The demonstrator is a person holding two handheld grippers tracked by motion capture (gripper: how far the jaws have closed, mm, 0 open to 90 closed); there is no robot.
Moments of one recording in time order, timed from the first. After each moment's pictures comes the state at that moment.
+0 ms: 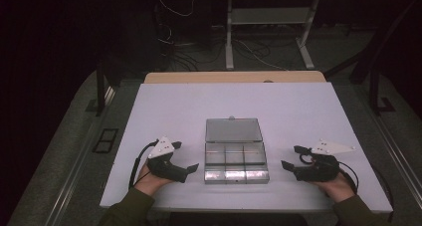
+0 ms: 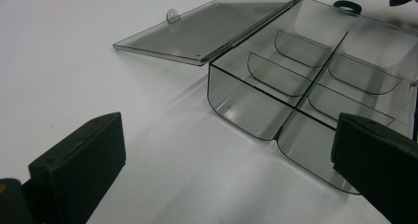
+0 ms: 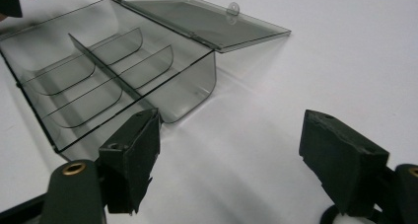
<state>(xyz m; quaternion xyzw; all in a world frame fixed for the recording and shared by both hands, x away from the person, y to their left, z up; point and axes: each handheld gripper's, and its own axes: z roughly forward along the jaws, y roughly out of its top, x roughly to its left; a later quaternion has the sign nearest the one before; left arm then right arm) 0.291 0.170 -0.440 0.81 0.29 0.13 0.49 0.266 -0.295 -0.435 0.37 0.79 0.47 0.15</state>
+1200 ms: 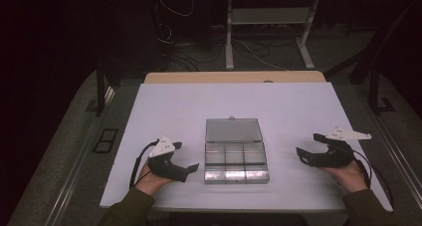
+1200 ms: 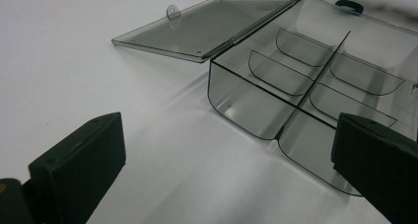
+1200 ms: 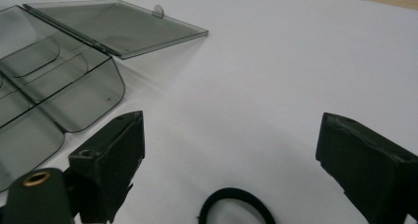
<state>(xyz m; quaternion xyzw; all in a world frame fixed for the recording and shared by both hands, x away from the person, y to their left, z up) 0.292 0.169 -0.441 0.81 0.30 0.12 0.49 0.295 -0.337 -0.430 0.43 0.77 0.44 0.19</state>
